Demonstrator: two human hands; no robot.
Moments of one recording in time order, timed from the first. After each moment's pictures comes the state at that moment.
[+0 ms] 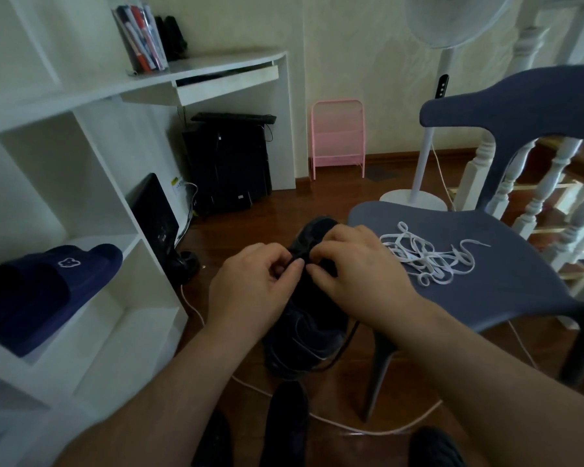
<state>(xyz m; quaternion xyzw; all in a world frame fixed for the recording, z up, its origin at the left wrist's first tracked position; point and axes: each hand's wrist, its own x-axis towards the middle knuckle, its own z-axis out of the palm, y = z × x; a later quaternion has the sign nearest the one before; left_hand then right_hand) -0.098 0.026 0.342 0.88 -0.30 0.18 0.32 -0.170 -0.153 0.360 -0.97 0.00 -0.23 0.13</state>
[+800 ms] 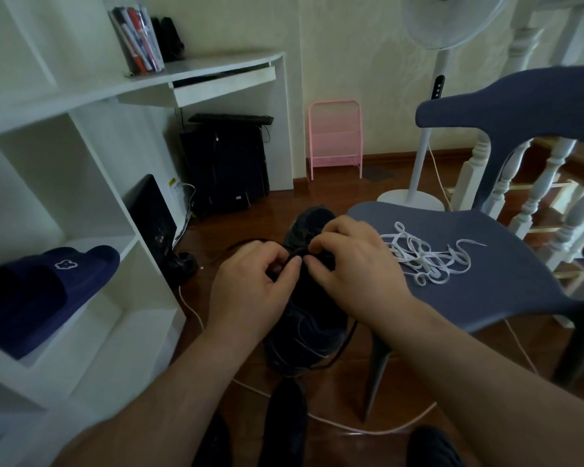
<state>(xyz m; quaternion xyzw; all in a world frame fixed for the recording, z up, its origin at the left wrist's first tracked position) -0.103 0.022 0.341 0.84 -0.33 0.21 0.37 -0.169 -0.150 0.357 -0.94 0.02 -0.31 0.16</state>
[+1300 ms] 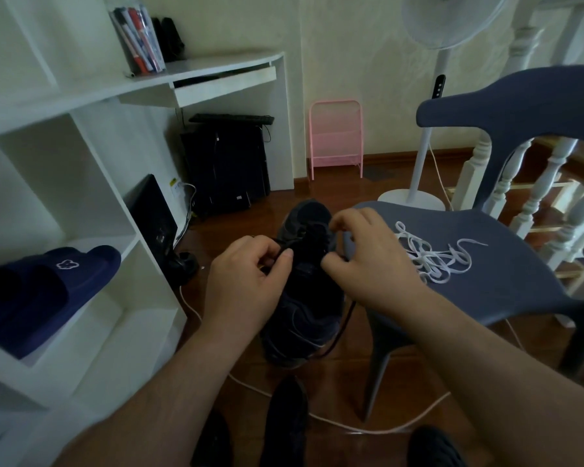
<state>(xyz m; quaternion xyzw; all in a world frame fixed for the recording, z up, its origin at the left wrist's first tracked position) -0.099 0.024 0.347 0.84 -0.29 0.23 0.39 -0.174 -0.165 0.371 -0.93 0.07 -0.22 0.28</state>
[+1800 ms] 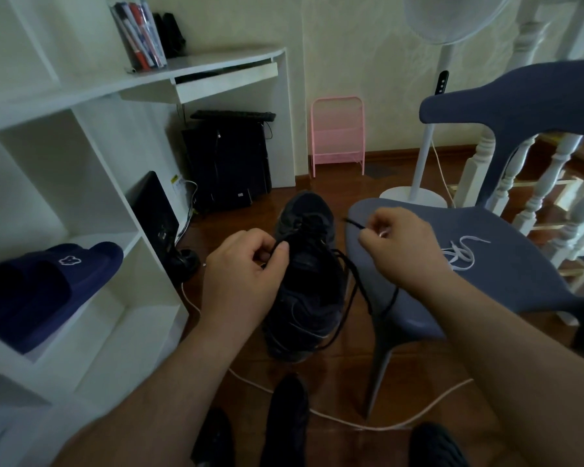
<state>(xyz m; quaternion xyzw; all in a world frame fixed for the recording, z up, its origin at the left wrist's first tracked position) -0.100 0.029 0.351 0.84 -0.27 0.24 0.40 -0.170 -0.198 0.372 -0.90 0.18 -0.23 0.31</state>
